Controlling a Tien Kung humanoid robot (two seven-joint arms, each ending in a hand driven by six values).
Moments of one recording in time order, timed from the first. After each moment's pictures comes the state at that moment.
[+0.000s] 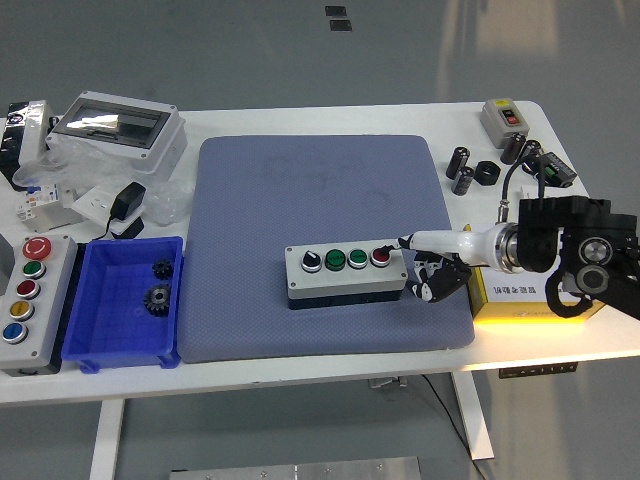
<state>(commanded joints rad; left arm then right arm) 0.07 0.13 -1.29 -0.18 0.83 0.06 0.11 0.78 -0.70 0.51 1.65 -1.19 0.41 -0.52</state>
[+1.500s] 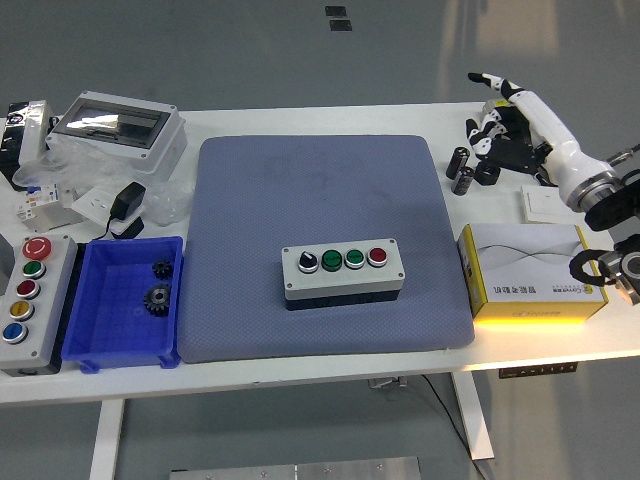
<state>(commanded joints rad) 0.05 0.15 -1.28 -0.18 0.85 0.06 0.13 0.28 -0.46 1.31 1.60 -1.35 -0.12 -0.11</state>
